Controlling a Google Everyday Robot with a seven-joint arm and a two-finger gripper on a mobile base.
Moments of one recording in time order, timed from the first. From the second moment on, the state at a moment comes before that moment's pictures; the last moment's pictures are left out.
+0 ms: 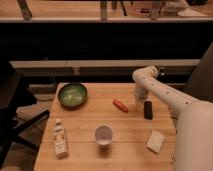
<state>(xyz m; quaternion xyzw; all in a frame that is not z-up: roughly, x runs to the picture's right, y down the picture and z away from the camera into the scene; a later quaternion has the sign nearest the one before) 0.221 0.092 0.910 -0.34 0.01 0.02 0.94</state>
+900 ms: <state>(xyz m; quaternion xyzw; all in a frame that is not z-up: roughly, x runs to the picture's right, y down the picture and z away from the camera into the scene) 0.269 0.089 0.913 -0.35 0.02 0.05 0.94</state>
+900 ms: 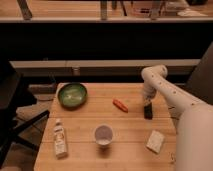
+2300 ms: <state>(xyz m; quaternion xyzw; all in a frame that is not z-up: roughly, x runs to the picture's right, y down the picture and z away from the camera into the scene) 0.300 0.100 0.911 -0.35 0.01 0.05 0.93</state>
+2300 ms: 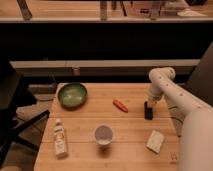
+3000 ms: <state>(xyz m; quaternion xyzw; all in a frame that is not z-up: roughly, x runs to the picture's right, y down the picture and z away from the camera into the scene) 0.302 0.104 0.909 -0.35 0.01 0.05 0.94</state>
